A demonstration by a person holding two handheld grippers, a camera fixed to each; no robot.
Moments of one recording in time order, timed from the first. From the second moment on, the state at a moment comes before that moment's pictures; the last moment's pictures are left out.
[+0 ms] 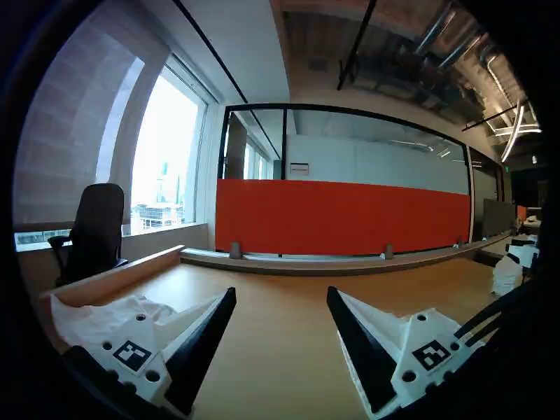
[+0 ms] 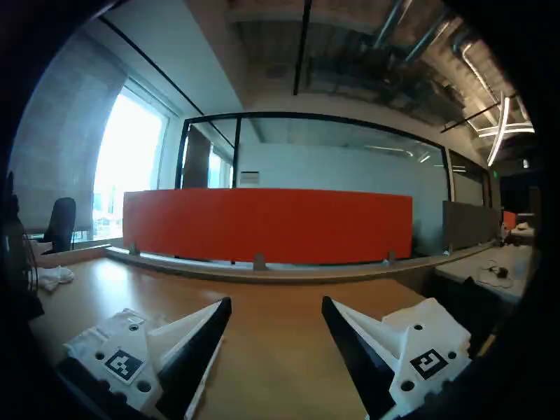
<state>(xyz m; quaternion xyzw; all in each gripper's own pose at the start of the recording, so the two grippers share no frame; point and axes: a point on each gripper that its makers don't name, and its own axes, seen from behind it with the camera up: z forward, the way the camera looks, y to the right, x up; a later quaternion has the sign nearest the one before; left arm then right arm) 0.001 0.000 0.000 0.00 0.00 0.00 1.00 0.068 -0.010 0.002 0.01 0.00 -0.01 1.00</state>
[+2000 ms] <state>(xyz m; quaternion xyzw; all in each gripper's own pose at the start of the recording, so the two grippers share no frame) 0.061 0.094 -0.033 -0.27 -0.17 0.11 0.94 0.143 -0.113 -0.031 0.27 -0.17 -0.10 0.94</state>
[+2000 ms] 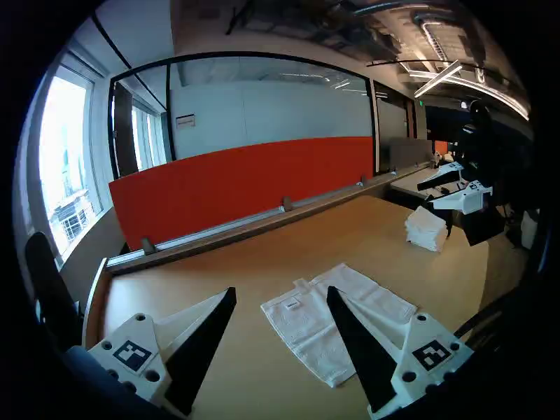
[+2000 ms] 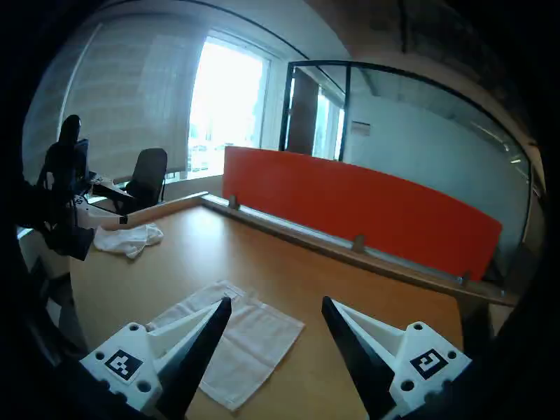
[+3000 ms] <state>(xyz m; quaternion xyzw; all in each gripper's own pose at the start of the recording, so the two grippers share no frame) -0.048 0.122 -0.058 -0.31 -0.23 0.13 0.91 0.026 -0.125 -0.055 0.30 -0.24 -0.13 0.91</state>
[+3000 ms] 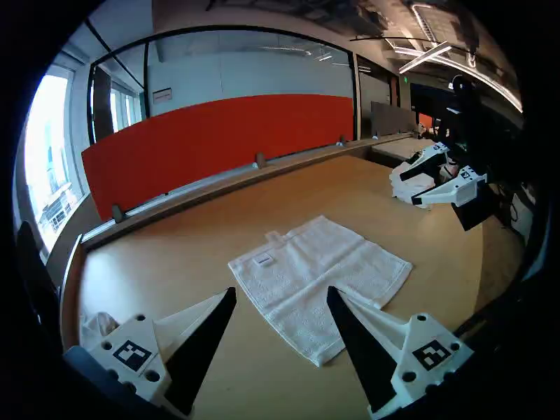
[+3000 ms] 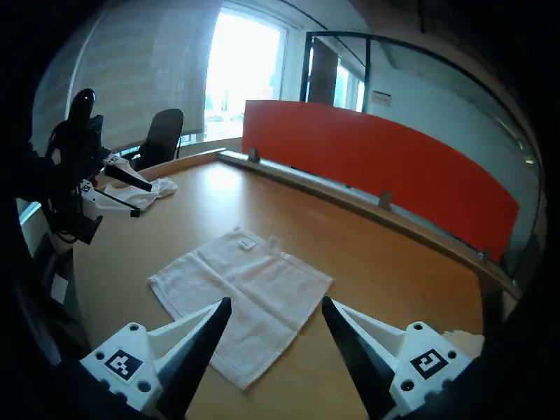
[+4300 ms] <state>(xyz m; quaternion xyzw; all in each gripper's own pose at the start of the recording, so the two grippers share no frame) -0.195 0.136 -0.099 -0.35 -0.36 0.18 0.85 -0.116 -0.124 -0.106 0.34 -0.36 -0.17 0.85</state>
